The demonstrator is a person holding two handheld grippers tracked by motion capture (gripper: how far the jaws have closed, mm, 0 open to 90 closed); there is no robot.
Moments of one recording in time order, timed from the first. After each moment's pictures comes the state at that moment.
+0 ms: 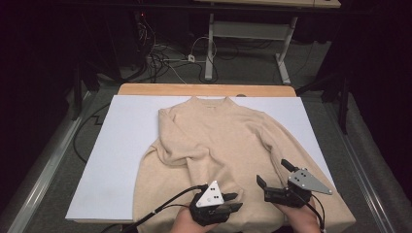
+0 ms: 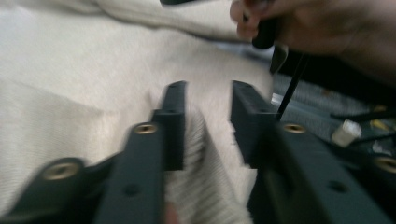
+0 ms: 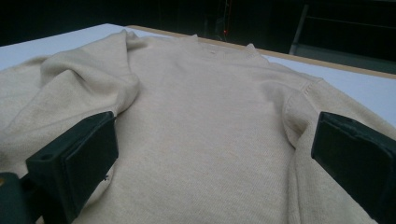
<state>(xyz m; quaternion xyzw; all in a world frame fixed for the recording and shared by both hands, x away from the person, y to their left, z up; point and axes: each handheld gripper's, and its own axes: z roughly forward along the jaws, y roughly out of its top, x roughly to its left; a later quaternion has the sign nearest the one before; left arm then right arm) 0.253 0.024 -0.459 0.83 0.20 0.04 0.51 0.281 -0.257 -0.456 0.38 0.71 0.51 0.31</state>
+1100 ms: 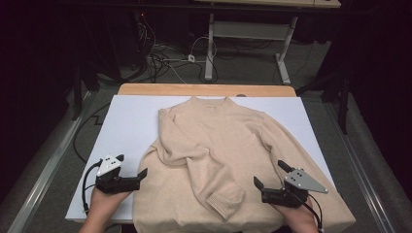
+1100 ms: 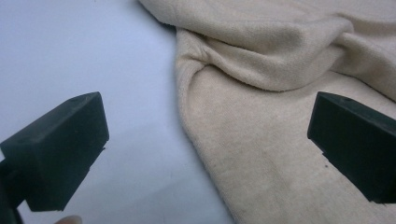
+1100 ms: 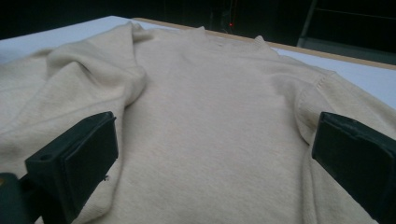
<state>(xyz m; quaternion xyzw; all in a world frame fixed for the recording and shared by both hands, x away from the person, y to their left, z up) 0.304 0.259 -0.481 0.74 0.46 0.21 0.45 0.282 -0.250 -0.458 0.38 0.72 0.51 0.29</state>
